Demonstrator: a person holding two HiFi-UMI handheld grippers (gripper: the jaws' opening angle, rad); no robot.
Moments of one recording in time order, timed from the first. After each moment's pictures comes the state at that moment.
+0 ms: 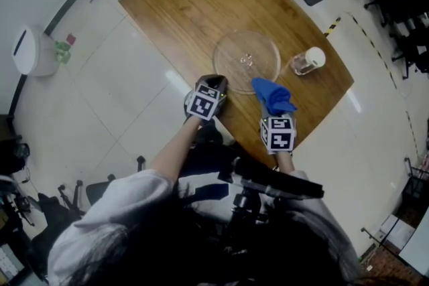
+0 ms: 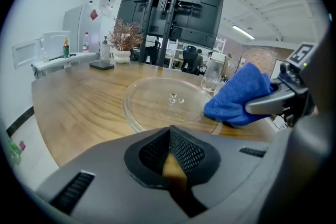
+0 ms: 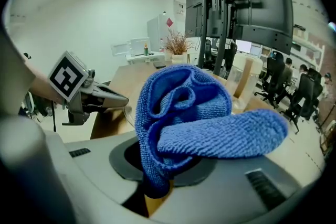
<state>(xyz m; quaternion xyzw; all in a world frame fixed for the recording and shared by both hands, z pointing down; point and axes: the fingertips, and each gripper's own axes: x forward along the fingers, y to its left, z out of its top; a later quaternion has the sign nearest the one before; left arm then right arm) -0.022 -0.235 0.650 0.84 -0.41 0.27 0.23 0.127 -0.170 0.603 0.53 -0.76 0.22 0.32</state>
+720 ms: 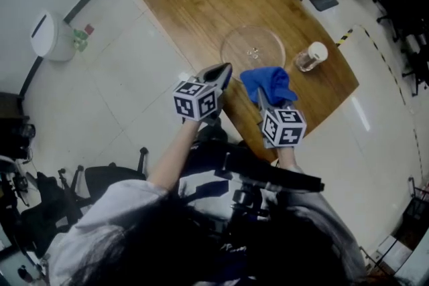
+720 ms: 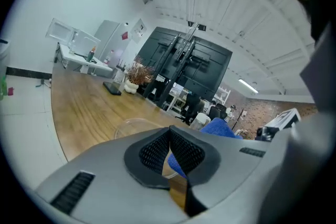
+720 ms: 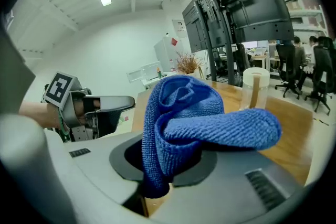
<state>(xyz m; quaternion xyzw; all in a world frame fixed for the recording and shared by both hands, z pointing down) -0.013 -0.200 0.511 0.84 -0.46 0.01 0.28 0.098 -0.158 0.535 0.46 -0.83 0.25 0.19</state>
